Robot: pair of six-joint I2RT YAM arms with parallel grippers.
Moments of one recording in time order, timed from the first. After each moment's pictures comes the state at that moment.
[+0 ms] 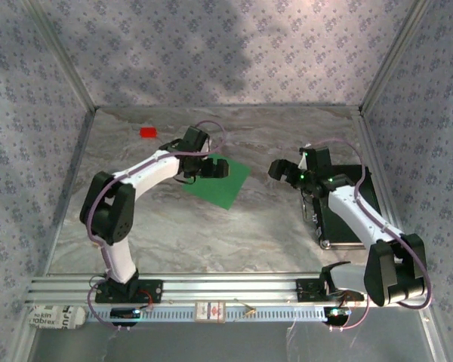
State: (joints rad) left arm -0.54 1.84 1.35 -0.55 0.16 -0.43; right arm 0.24 1.26 0.82 -0.35 -0.24 0.60
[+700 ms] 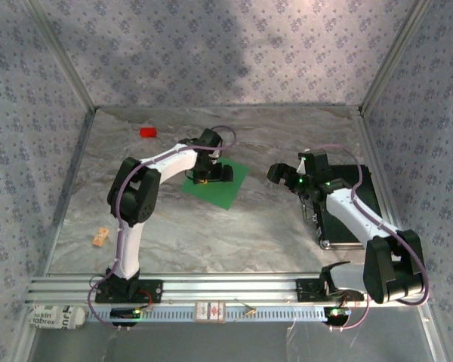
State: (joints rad) left arm -0.56 2.09 1.54 -0.70 0.16 -0.51; right arm 0.25 1.28 0.77 -0.28 -0.28 0.65
